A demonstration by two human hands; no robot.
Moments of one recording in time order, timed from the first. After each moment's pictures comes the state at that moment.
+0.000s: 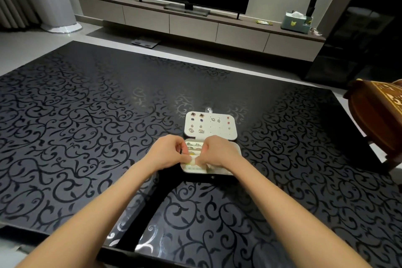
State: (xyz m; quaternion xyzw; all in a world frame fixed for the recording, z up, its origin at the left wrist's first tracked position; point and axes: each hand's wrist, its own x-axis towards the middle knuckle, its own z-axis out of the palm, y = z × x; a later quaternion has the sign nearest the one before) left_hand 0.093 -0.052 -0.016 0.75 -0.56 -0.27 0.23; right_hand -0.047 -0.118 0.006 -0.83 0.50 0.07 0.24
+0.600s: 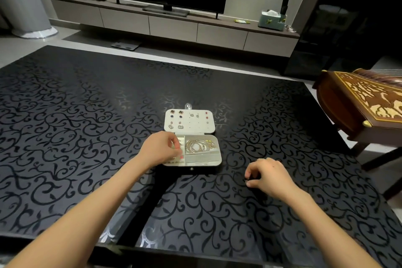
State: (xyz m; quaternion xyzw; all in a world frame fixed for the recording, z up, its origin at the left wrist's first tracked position) left_hand 0.055 -0.060 -0.012 0.75 -0.58 -0.23 0.22; right_hand -0.234 -0.099 -0.013 -0.84 0.53 0.03 0.12
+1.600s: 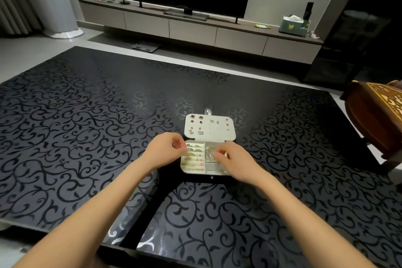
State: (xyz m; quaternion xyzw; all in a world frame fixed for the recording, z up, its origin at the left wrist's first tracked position) left_hand 0.072 -0.048 -0.002 0.73 -0.59 -0.24 0.25; right_hand -0.130 -0.096 0.010 -0.85 0.43 -0.11 0.29
